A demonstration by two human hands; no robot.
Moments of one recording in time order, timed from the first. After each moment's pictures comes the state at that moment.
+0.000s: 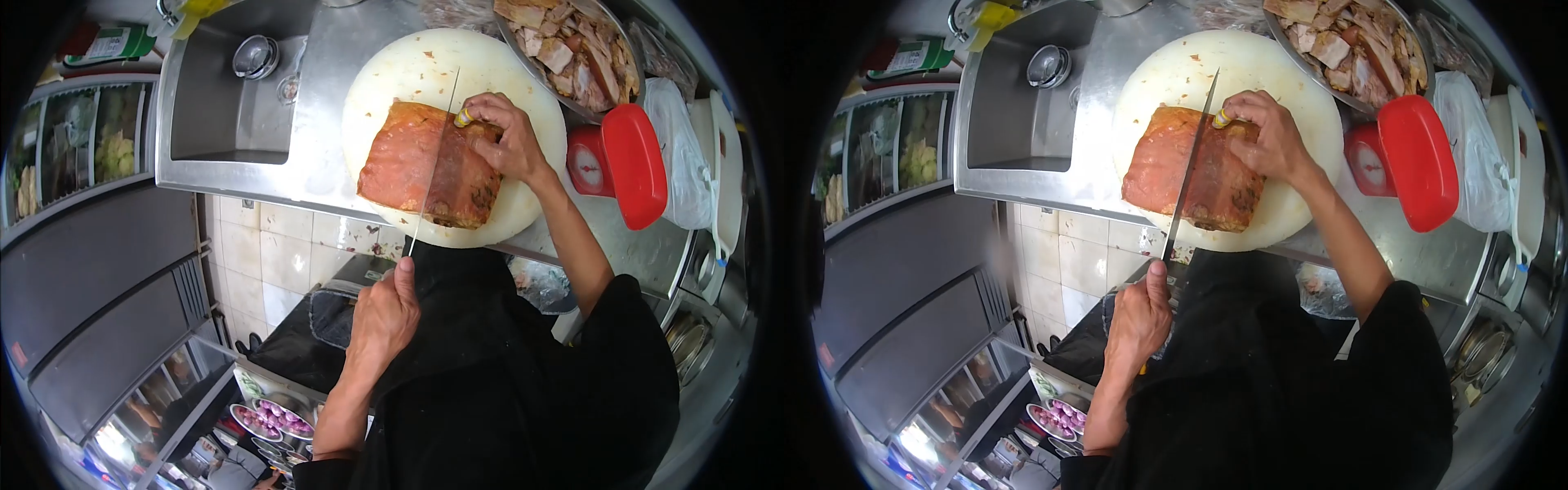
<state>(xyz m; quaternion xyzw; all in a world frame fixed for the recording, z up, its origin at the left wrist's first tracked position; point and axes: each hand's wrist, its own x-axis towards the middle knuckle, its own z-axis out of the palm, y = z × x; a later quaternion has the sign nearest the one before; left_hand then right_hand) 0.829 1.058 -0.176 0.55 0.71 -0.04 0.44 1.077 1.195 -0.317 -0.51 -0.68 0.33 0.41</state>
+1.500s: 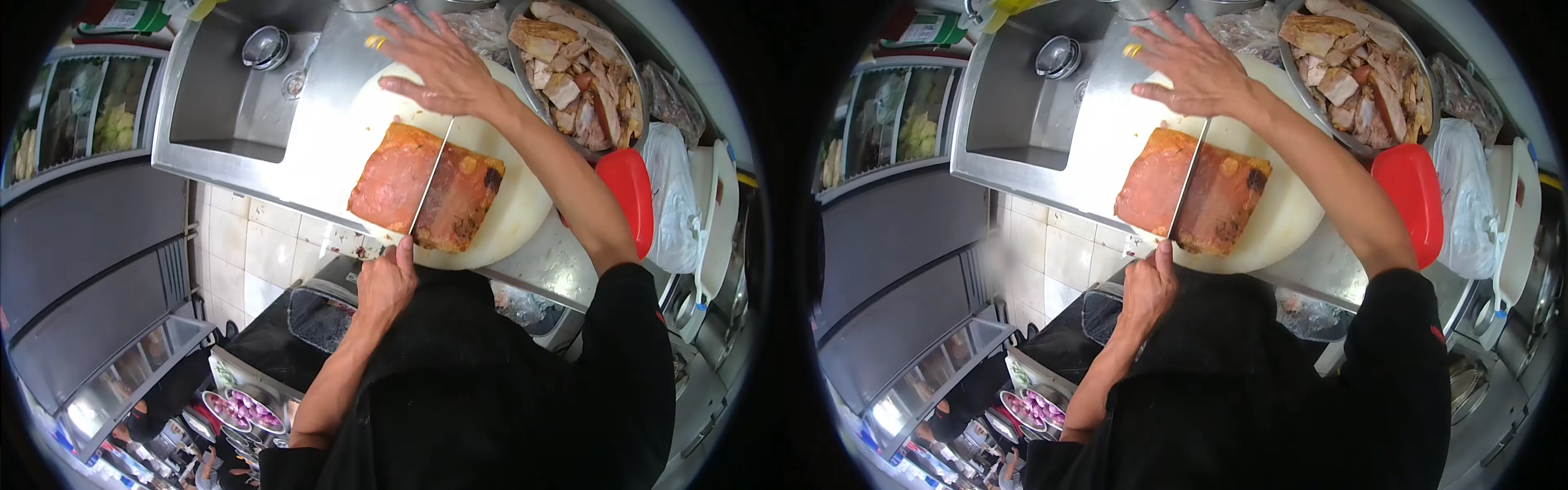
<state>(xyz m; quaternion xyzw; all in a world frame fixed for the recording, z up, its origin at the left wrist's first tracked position) 0.851 1.069 -0.266 0.59 0.73 0.05 0.35 1.030 1.325 -0.260 -0.36 -0.85 -0.15 0.36</state>
